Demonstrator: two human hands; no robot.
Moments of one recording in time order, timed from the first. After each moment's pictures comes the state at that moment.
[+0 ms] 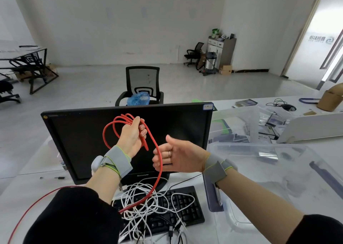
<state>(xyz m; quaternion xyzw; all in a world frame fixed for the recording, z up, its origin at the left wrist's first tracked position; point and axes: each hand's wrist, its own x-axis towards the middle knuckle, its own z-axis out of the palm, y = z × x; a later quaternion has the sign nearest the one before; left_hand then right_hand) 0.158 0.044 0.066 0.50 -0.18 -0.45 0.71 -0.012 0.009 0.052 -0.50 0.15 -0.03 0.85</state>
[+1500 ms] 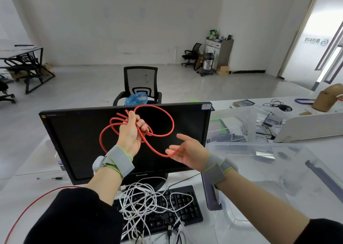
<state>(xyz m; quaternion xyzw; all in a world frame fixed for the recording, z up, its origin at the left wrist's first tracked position) 0.153 0.048 0.071 0.43 -0.18 -0.44 0.77 -0.008 0.015 0.056 -0.38 0.43 -0.28 0.77</state>
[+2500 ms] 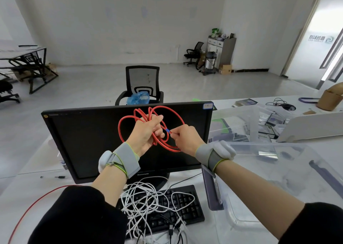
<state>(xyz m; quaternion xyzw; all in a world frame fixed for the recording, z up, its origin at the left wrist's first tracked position) 0.129 0.050 0.080 0.48 -0.34 -0.47 0.66 0.004 -0.001 0.071 -0.82 0.46 -0.17 0.30</state>
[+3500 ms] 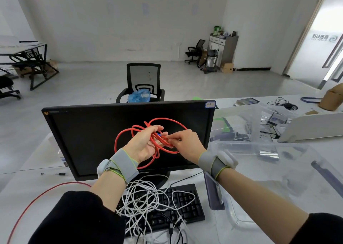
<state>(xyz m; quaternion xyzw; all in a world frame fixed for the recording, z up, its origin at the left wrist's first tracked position) 0.137 0.055 0.058 0.50 -0.16 -0.58 0.62 0.000 0.005 0.052 -0.82 0.40 -0.23 0.33</state>
